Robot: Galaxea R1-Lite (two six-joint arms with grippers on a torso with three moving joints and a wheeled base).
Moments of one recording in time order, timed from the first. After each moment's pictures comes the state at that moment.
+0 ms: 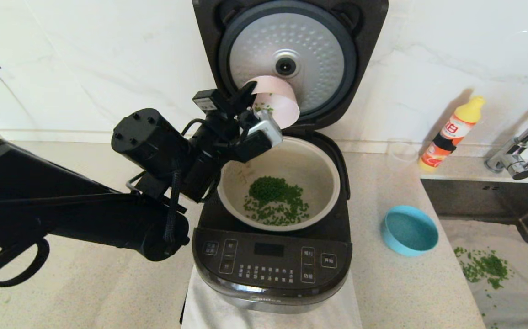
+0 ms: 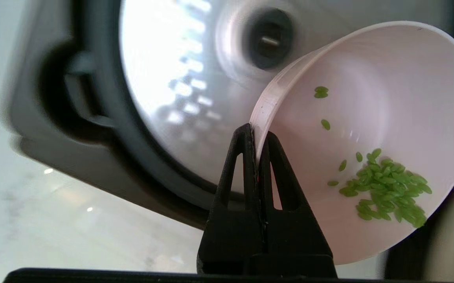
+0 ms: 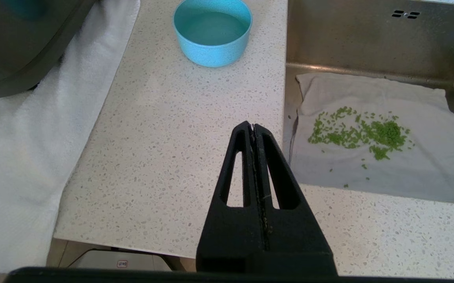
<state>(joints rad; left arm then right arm) -0.56 2.02 -1.10 -1.52 -0.01 1.34 0.00 0.00 -0.04 0.10 0.00 0.00</state>
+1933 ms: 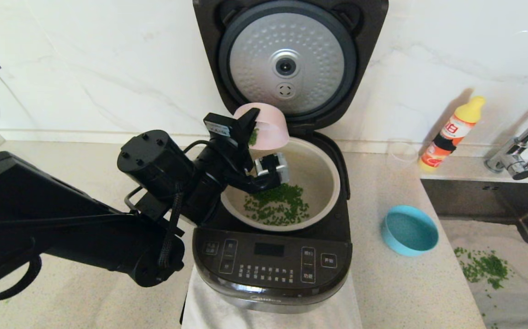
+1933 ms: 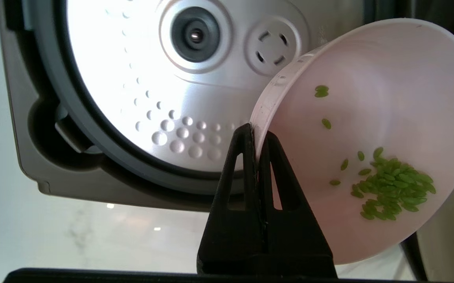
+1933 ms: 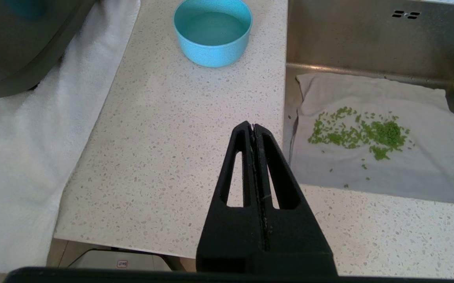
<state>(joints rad) -0.60 2.00 -0.95 -1.52 0.06 1.72 0.00 0.00 -0.04 0.10 0.00 0.00</state>
